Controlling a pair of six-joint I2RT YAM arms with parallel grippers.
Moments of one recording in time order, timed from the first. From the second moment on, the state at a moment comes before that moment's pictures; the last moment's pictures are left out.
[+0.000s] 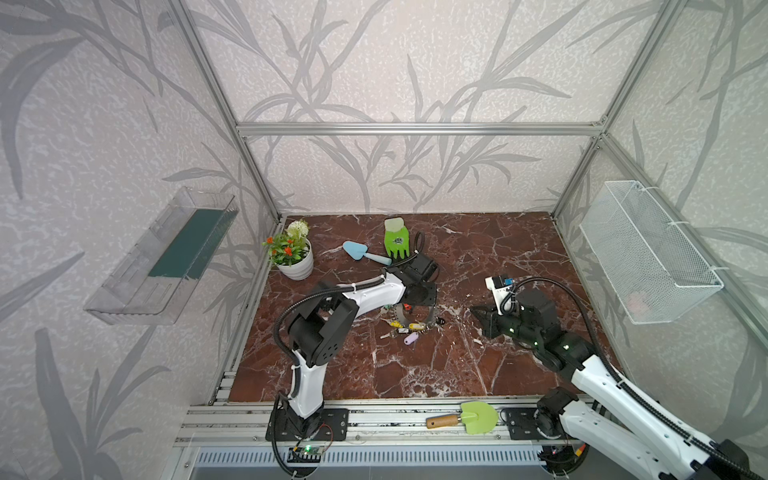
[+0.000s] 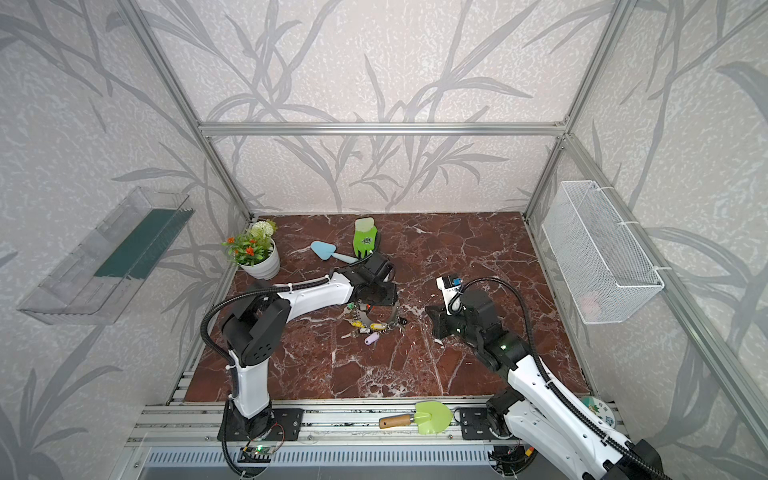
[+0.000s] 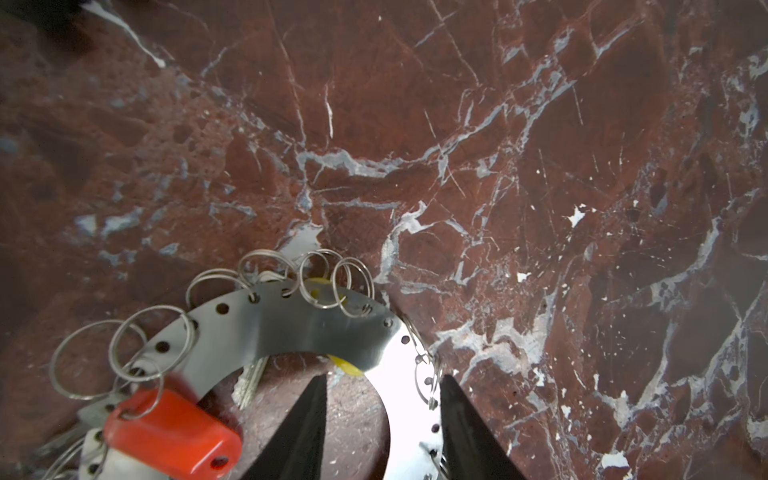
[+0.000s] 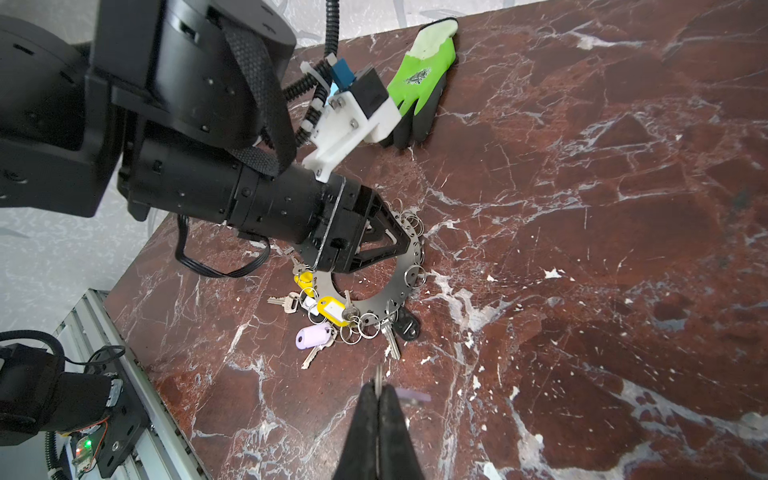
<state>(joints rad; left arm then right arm) -0.72 1.96 1.32 -0.40 0.04 -0.60 0.51 0.80 0.54 -0.26 -0.24 0.33</state>
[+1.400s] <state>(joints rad) -0.69 2.05 1.39 -0.38 0.07 -0.65 0.44 0.89 0.53 -0.19 -0.33 0.35</state>
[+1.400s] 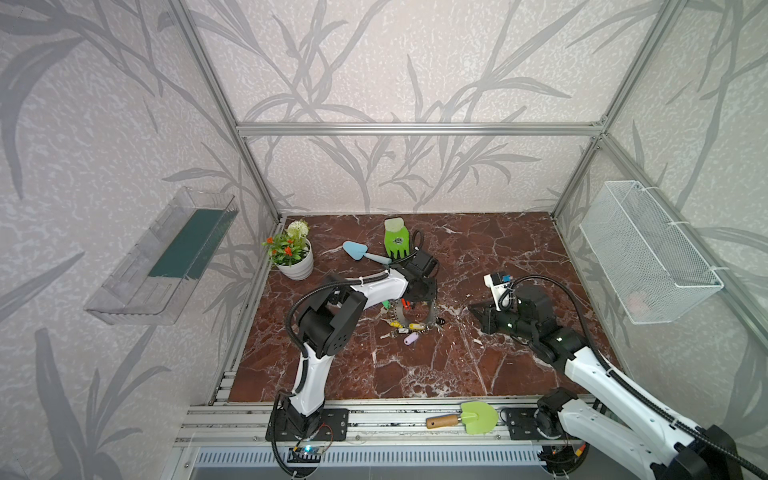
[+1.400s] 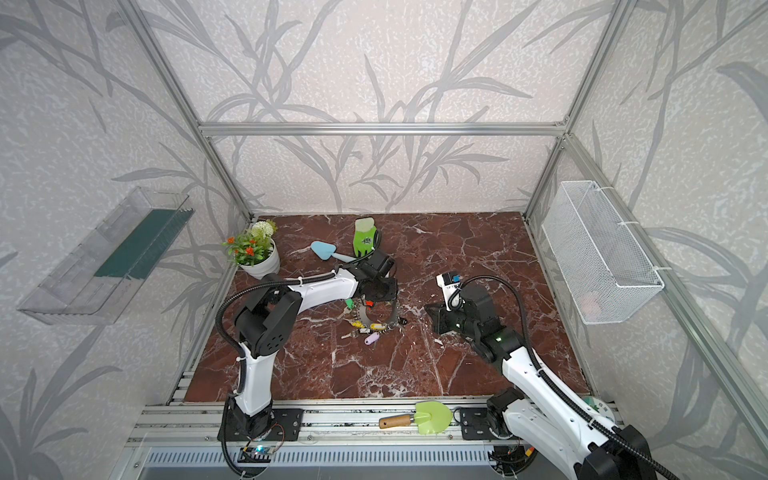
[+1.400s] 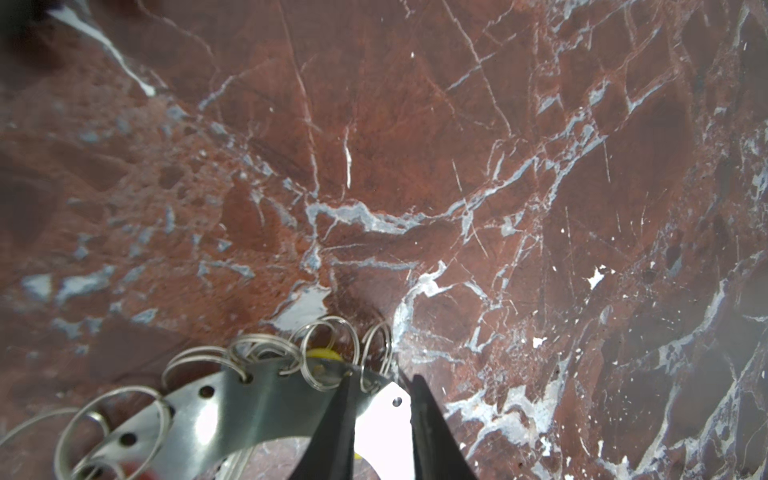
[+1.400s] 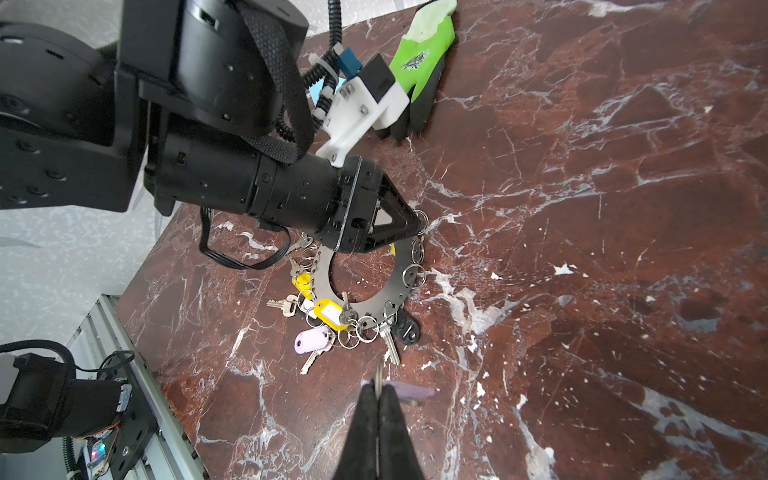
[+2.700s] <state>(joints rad) -0.72 1.98 1.40 -0.42 0.02 -0.61 0.43 0.93 0.52 -0.16 -0.37 0.37</state>
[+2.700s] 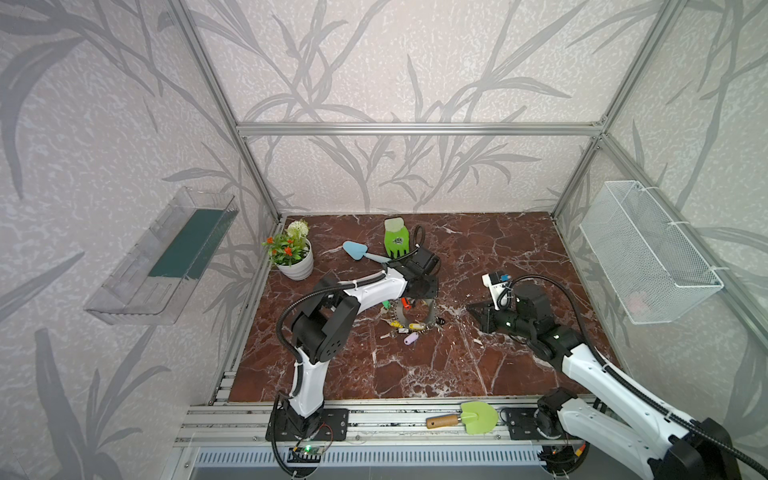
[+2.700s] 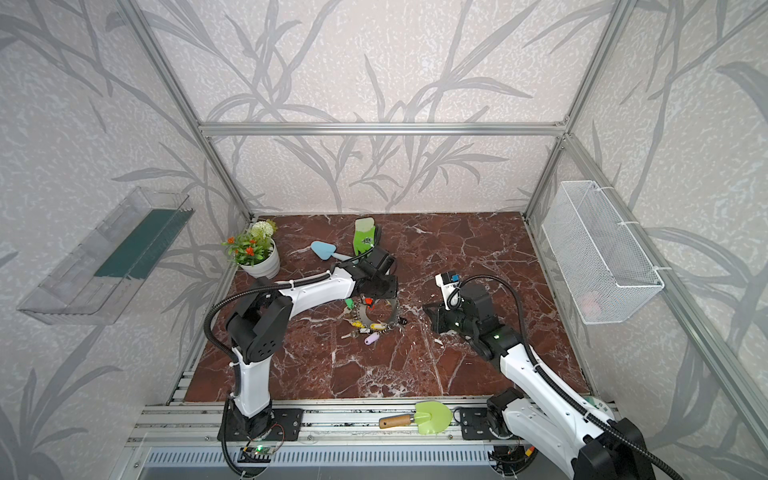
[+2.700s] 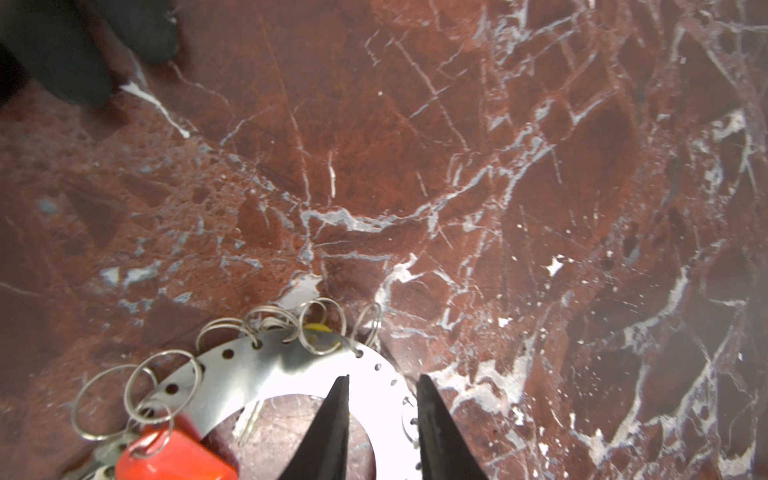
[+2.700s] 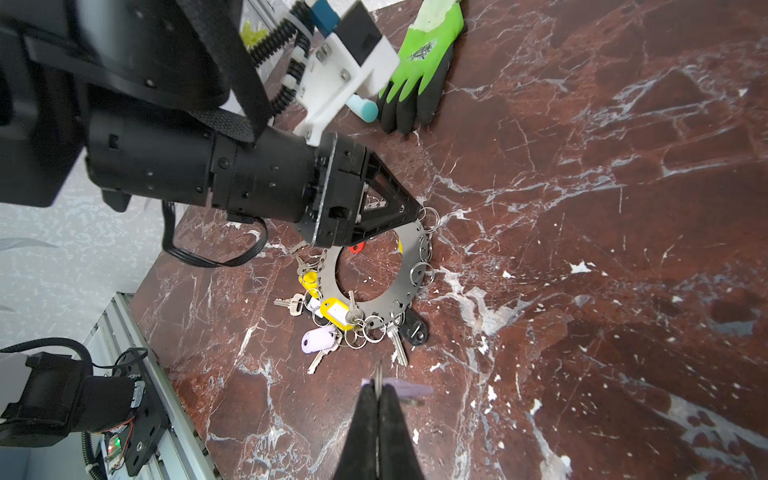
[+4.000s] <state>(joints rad) -0.68 2.04 1.49 -0.53 0.01 -0.56 0.43 0.96 0.52 -0.15 -0.40 0.37</state>
